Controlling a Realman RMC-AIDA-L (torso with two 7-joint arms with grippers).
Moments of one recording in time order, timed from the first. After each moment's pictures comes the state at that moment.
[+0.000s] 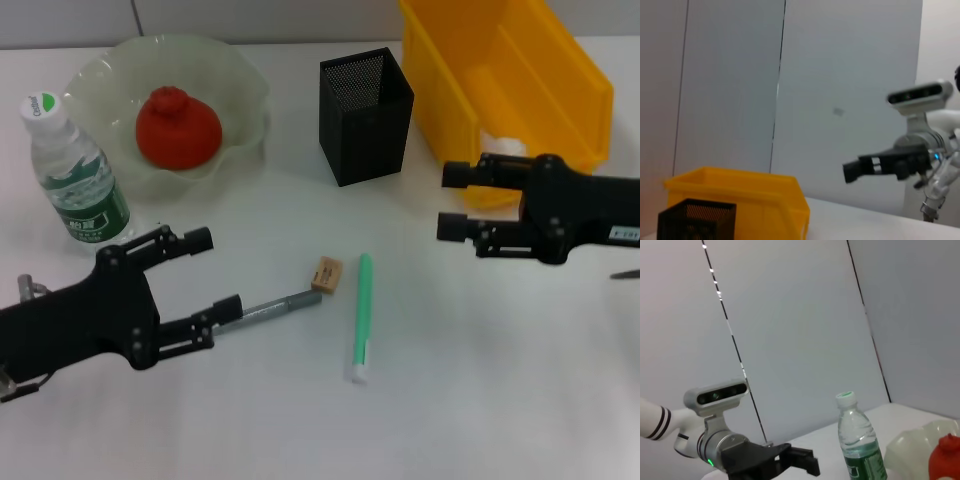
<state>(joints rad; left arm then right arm) -0.32 -2.06 0.65 0.45 1.83 1.78 -0.90 0.54 2.02 -0.69 -0.56 -1.87 -1.79 1.33</state>
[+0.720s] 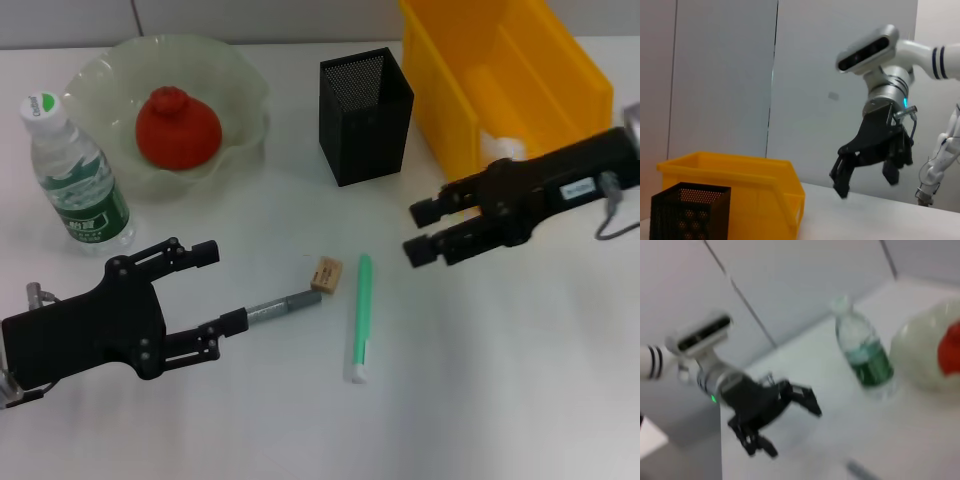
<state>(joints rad) -0.33 -2.06 0.65 0.44 1.87 1.76 -0.88 0.73 1.99 -0.88 -0.78 -2.11 -1.79 1.89</state>
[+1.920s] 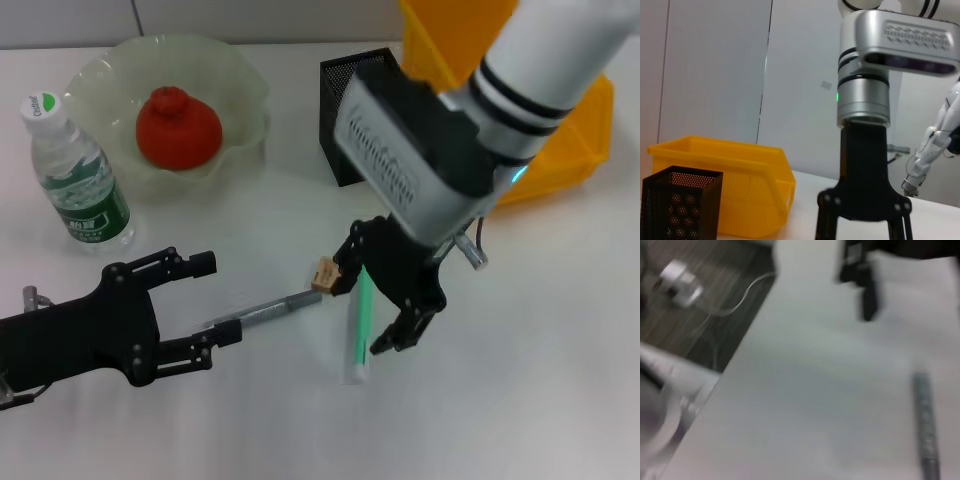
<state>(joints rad) -0.34 -2.04 0.65 0.45 1.92 1.78 -0.93 1.03 2.09 -1.50 -0.85 -2.31 -1.60 1.54</state>
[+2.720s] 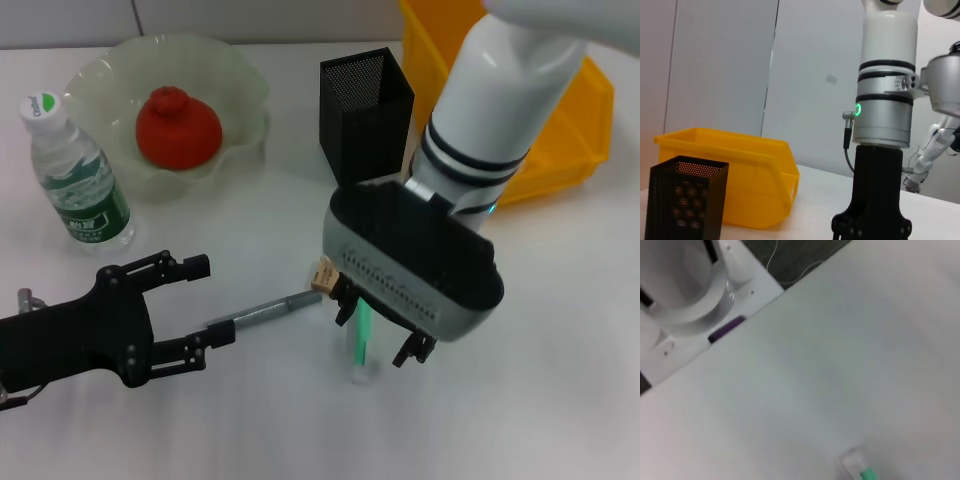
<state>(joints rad) -0.34 -2.03 0.65 0.45 1.92 1.77 -0.95 1.03 2.09 -1.83 -0.93 -2.32 -1.50 1.36</state>
